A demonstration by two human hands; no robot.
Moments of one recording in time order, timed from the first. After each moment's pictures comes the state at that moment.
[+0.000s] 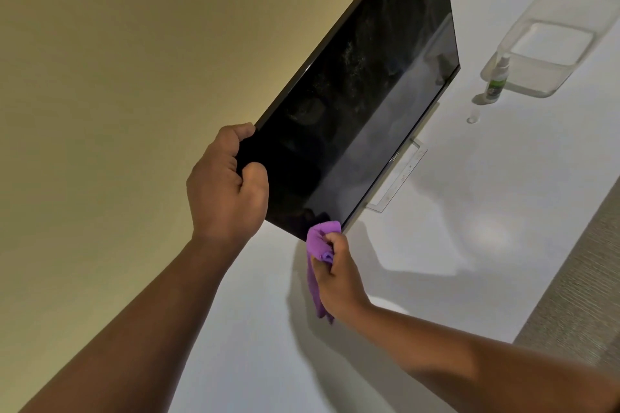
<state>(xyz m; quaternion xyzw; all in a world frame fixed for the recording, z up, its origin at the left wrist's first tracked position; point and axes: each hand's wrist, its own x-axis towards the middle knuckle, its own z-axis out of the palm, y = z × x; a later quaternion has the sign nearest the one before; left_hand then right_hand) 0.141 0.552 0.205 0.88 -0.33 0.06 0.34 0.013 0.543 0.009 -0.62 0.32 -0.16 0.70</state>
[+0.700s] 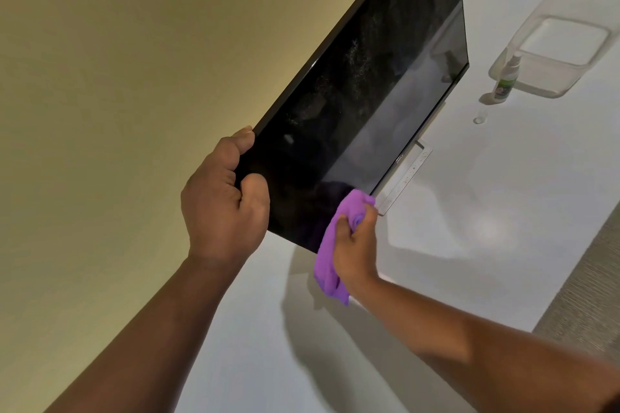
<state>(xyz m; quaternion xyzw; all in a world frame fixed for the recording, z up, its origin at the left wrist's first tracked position) 0.145 0.555 0.193 0.88 -0.33 0.08 0.35 0.048 0.495 0.006 -0.51 0.47 -0.22 0.68</state>
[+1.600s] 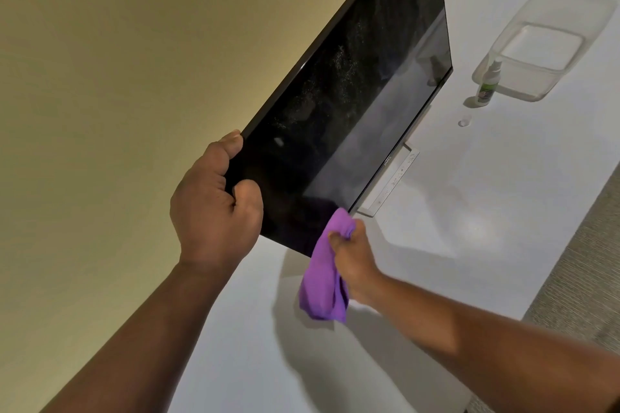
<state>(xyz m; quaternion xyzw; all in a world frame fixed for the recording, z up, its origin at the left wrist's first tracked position) 0.142 0.554 0.188 0.88 -0.33 0.10 0.34 0.032 0.484 -0.006 -0.44 0.47 -0.07 0.76</state>
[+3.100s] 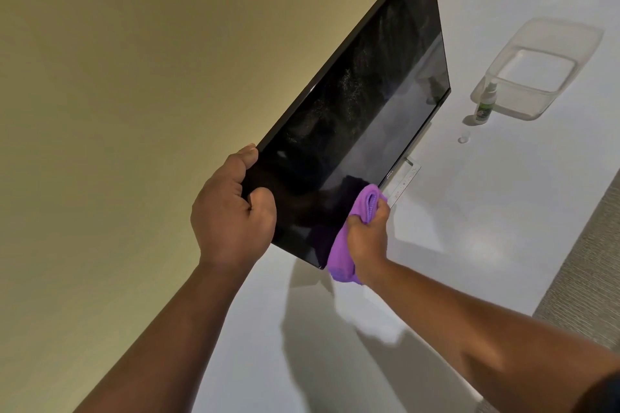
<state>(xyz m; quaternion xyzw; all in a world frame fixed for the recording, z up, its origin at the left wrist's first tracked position) 0.137 0.551 0.192 0.88 -0.30 0.07 0.35 0.051 0.449 0.000 -0.47 0.54 -0.16 0.67</state>
